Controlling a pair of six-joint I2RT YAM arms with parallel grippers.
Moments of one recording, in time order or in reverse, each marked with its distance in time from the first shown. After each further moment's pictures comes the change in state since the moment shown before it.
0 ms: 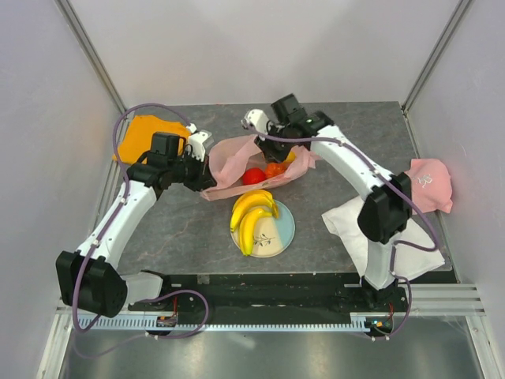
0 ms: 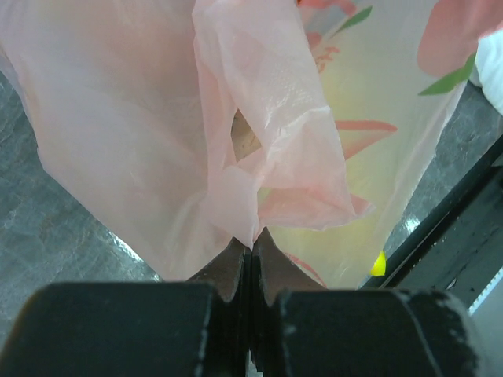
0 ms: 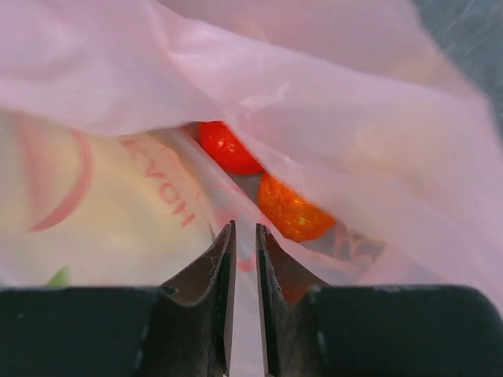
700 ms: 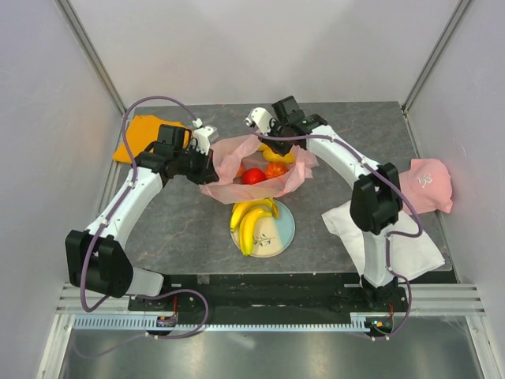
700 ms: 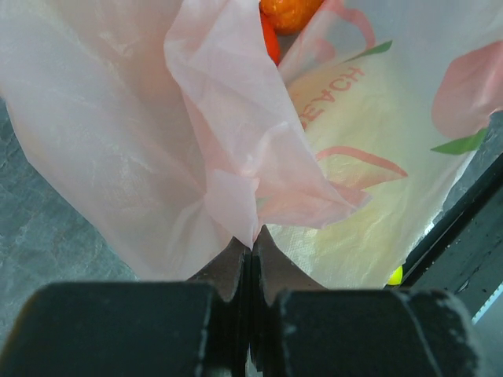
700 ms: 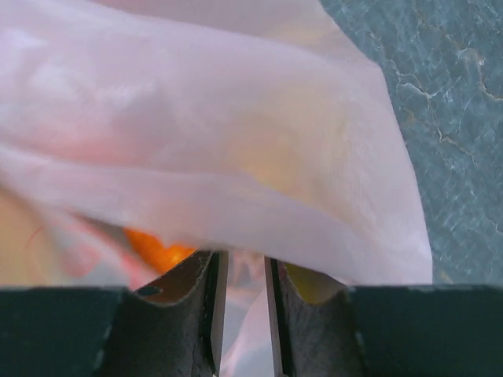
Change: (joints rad) left arm 0.000 0.123 0.072 -0.020 -0.002 0.040; right arm -0.040 0.117 -0.078 0.204 0.218 -0.082
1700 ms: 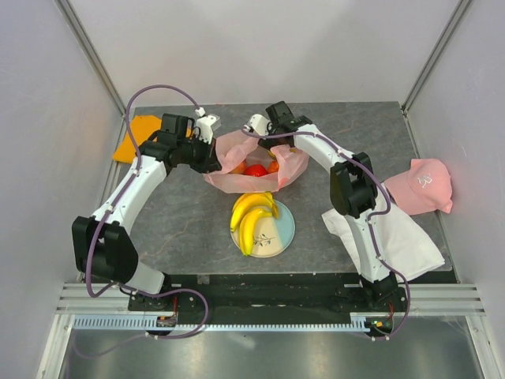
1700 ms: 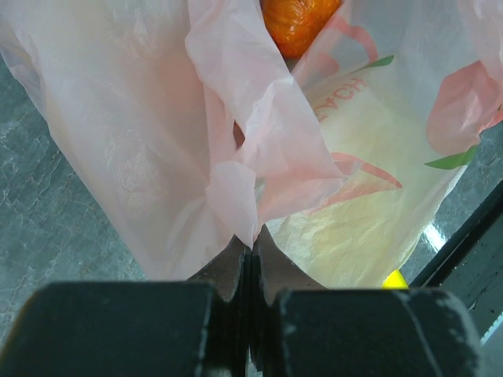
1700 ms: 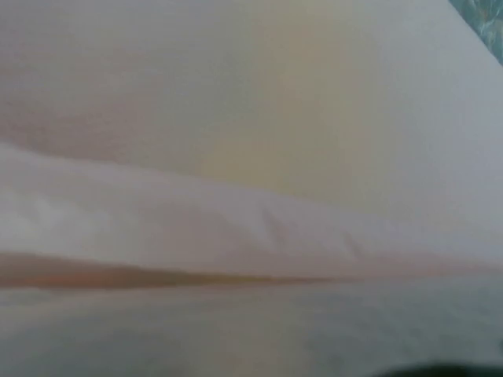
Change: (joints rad) left arm -0.001 0.105 0.120 0.015 0.000 0.004; right arm -0.043 0.336 0.237 0.006 0.133 -0.100
